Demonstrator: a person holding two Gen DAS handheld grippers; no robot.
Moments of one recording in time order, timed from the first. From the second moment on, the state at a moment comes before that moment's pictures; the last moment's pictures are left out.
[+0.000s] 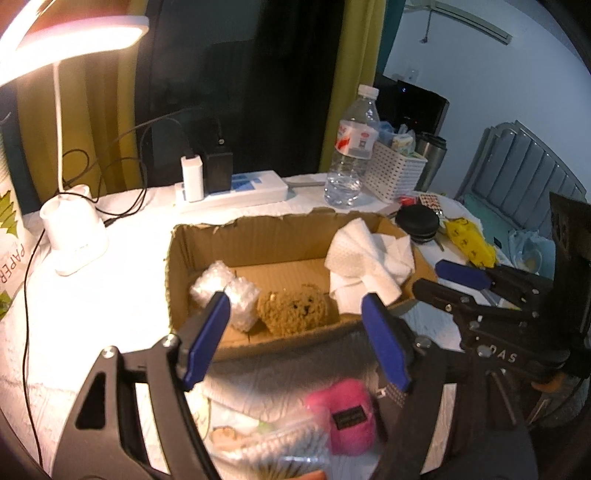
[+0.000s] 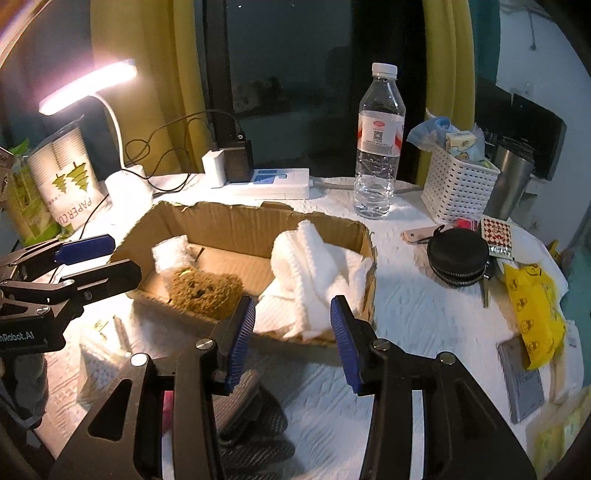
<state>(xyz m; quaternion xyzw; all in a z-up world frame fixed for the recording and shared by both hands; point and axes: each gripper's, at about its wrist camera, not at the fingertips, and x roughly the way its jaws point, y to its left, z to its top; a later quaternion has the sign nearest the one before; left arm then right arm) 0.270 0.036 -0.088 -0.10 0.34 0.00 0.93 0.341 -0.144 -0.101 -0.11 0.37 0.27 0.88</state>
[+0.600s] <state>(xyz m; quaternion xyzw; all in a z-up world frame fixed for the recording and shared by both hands) 0.220 0.032 -0.087 -0.10 0.34 0.00 0.94 0.294 -0.159 -0.101 -0.10 0.36 0.27 0.89</state>
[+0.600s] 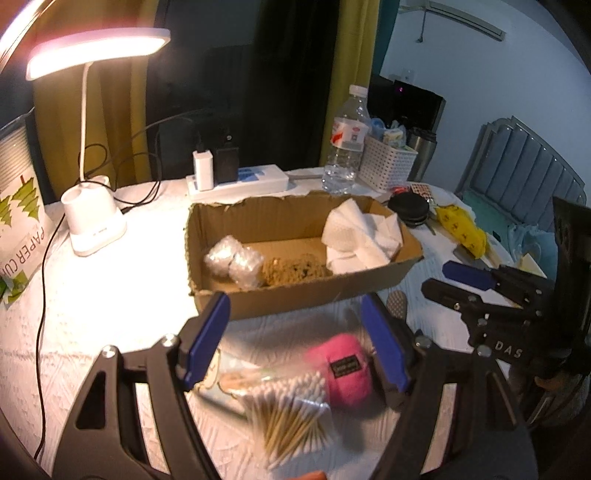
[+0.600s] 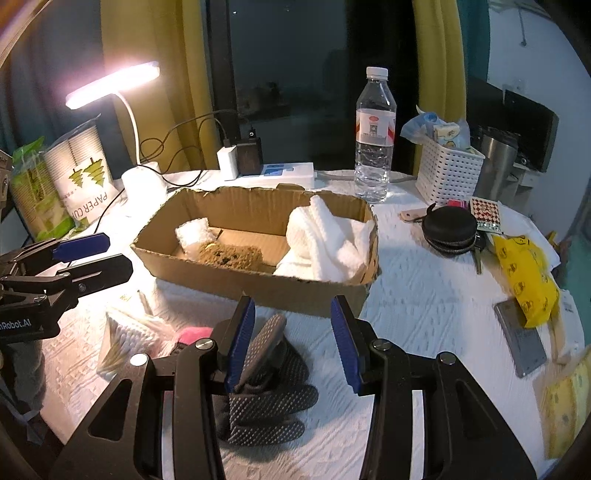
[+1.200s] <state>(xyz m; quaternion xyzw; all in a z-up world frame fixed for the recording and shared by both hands) 0.195 0.033 -0.114 -0.10 0.36 0.00 0.93 0.269 -0.160 -0.126 -0.10 0.38 0.27 0.88</state>
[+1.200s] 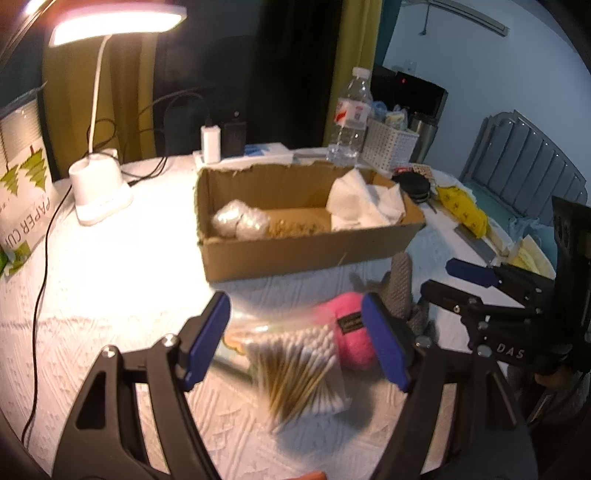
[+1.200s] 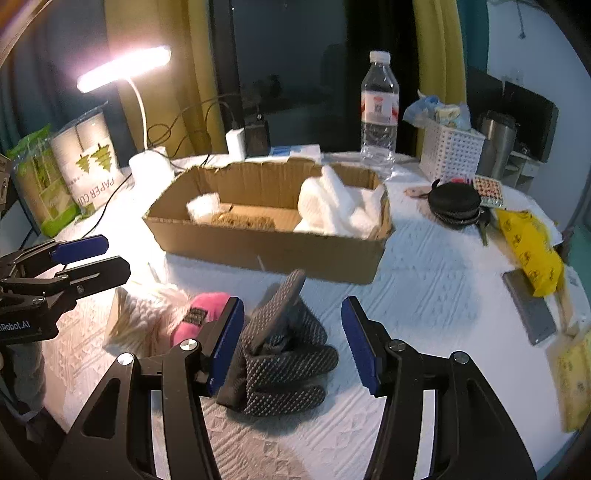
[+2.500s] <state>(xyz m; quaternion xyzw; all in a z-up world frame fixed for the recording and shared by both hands) 0.174 0.011 -0.155 -0.07 0.40 -0.03 0.91 0.251 -0.149 -0.159 -0.10 0.41 0.31 0.85</state>
